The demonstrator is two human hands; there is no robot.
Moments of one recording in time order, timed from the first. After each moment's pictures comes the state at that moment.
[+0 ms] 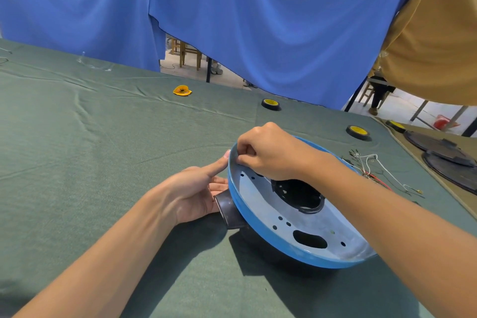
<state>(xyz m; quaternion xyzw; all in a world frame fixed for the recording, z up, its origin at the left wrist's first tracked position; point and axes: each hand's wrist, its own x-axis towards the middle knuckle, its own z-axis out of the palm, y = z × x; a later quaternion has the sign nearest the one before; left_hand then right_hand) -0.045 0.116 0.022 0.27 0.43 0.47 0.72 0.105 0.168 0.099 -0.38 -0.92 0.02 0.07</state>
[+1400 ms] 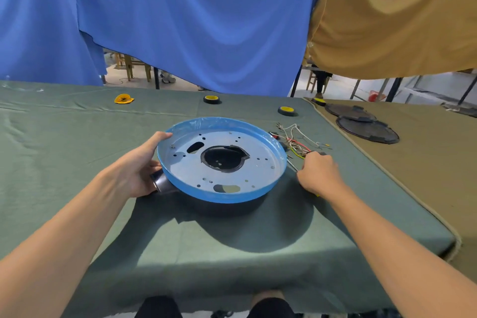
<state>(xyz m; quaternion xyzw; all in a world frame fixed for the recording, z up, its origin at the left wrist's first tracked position) -0.028 0.110 0.037 0.29 0.56 0.46 0.62 0.306 0.105 0.033 -0.80 -0.59 0.03 0.13</state>
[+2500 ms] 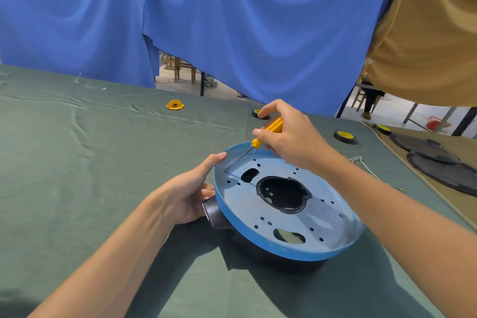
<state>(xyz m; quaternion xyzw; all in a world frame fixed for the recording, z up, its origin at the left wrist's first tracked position) -0.038 0.120 0.032 0.27 0.52 0.42 0.69 0.149 0.161 0.124 -0.45 -0.80 0.19 0.34</state>
